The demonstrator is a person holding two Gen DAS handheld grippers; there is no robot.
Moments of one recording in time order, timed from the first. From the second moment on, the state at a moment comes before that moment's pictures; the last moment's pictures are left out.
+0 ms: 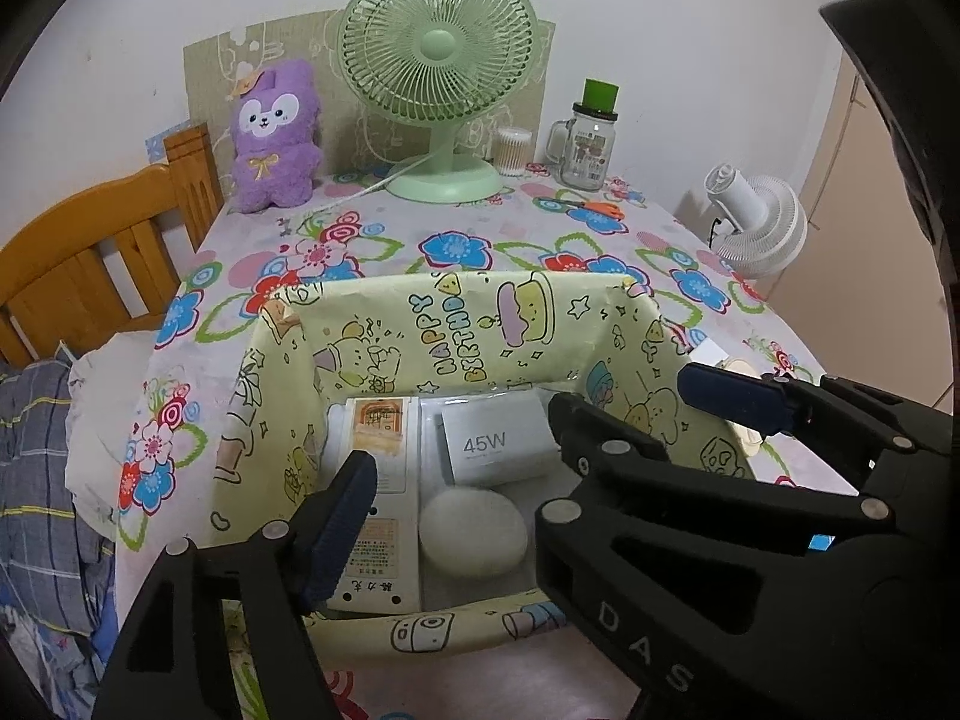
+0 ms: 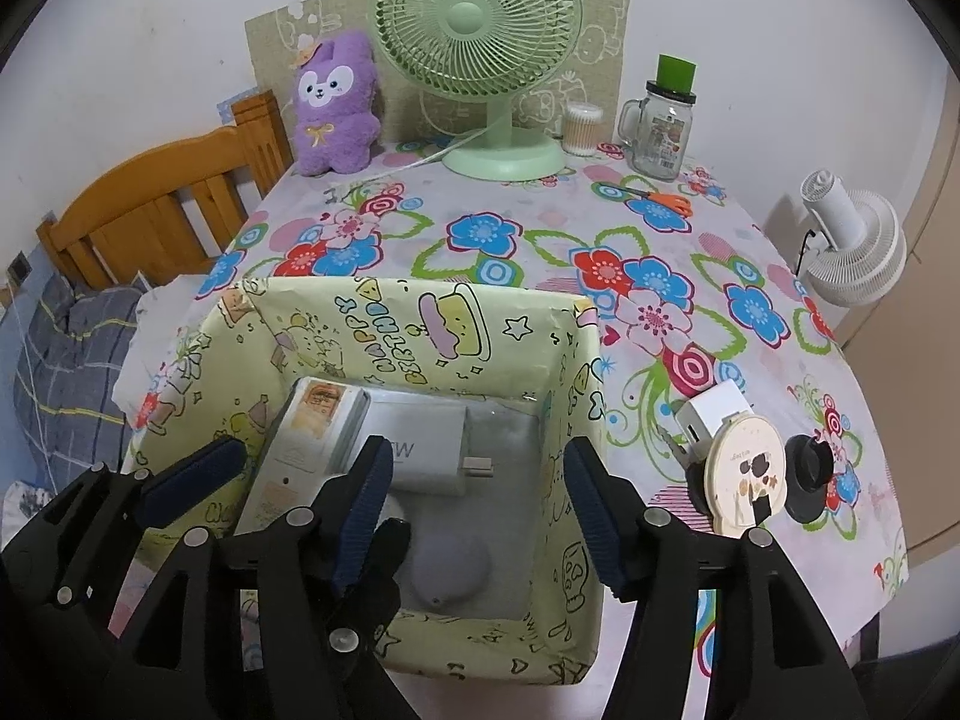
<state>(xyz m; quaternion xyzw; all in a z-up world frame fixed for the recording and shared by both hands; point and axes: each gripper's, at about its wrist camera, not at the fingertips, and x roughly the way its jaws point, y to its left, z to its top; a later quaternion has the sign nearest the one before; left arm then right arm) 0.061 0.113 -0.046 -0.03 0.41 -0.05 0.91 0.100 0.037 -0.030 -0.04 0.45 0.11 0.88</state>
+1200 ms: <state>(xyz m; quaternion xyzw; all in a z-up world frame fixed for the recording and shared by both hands) 0.044 0.058 -0.012 0.01 0.38 -0.05 0.92 0.073 -0.022 0.008 -0.02 0.42 0.08 0.90</state>
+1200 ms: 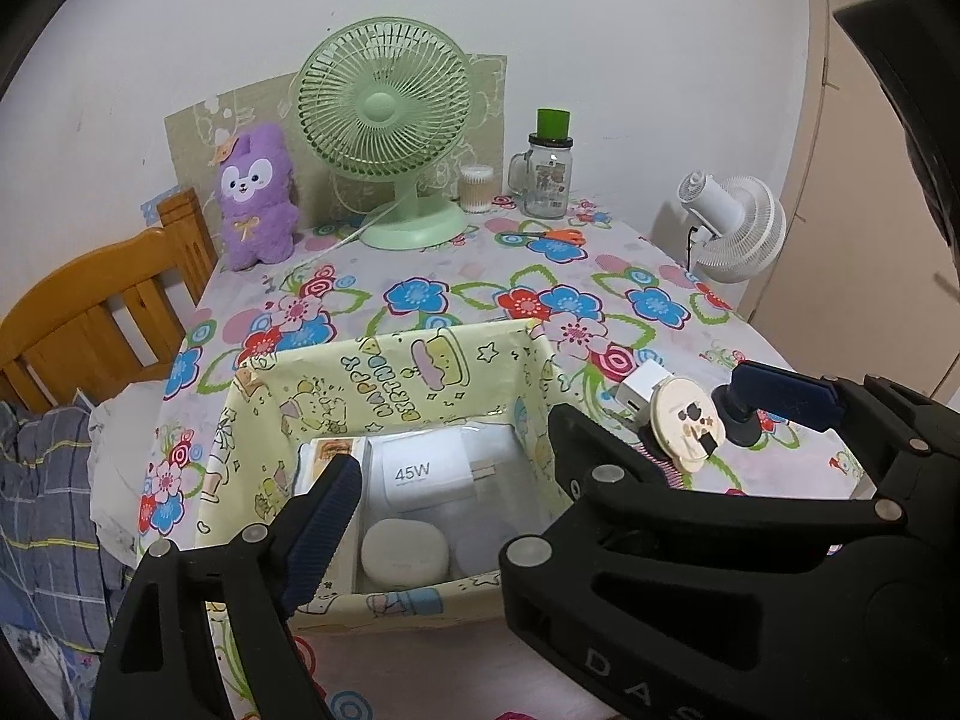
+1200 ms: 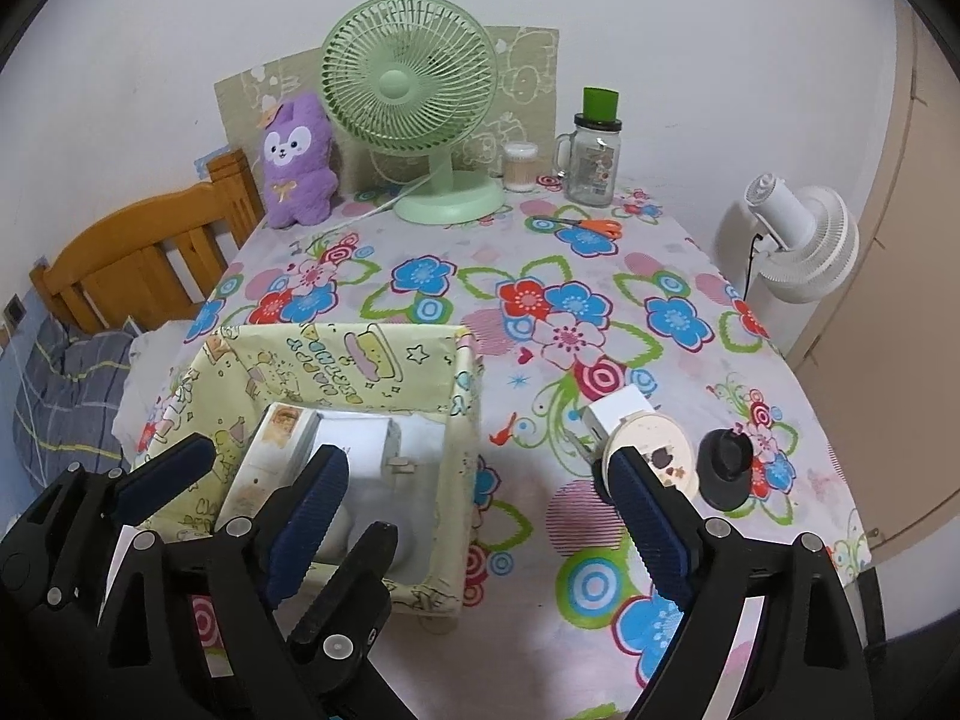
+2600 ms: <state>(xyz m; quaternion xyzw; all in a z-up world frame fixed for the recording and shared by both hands) 0.043 -0.020 0.002 0.03 0.37 -0.05 0.93 0.072 -0.101 0.025 -0.02 0.40 0.08 0.91</state>
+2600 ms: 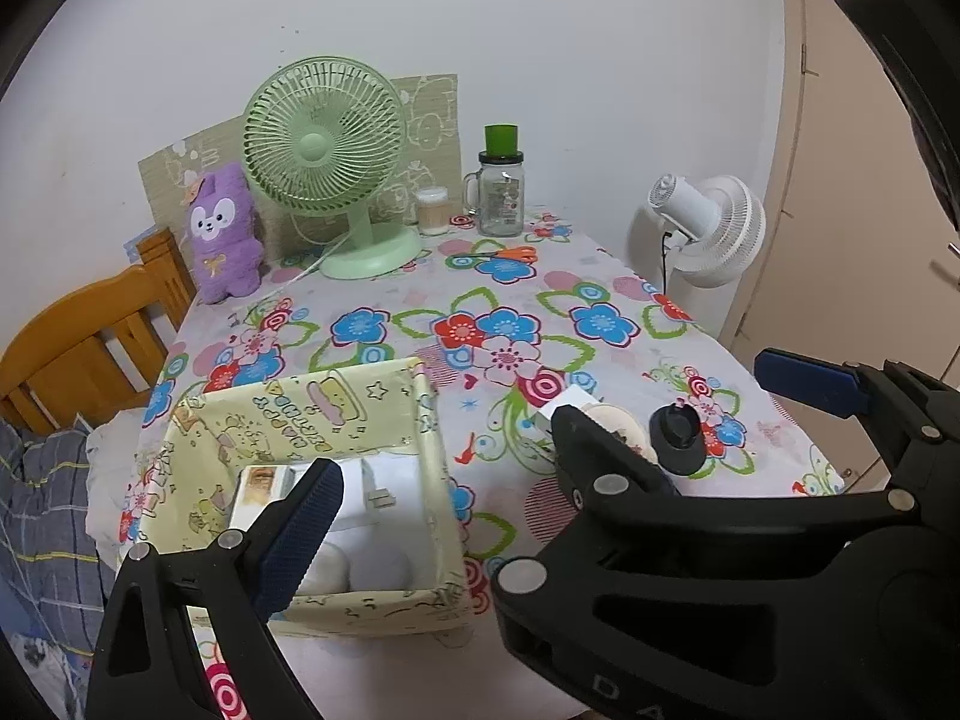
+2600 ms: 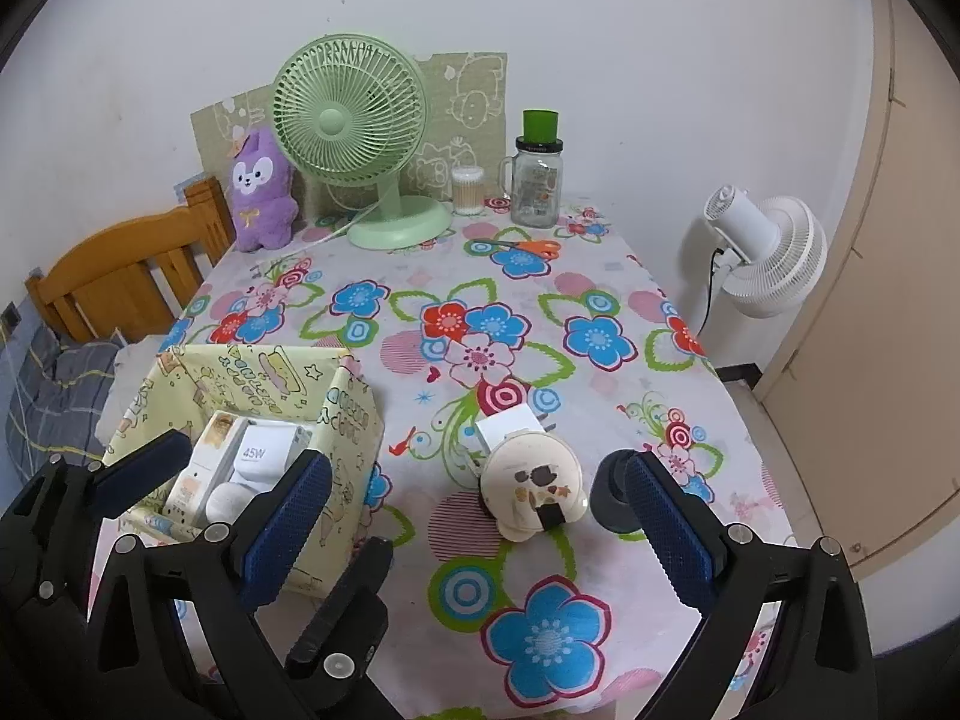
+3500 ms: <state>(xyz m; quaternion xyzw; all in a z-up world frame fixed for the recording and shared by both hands) 0.060 -0.073 -0.024 0.03 0.38 -0.07 0.92 0.081 -0.155 0.004 -0.03 0.38 0.07 0.92</state>
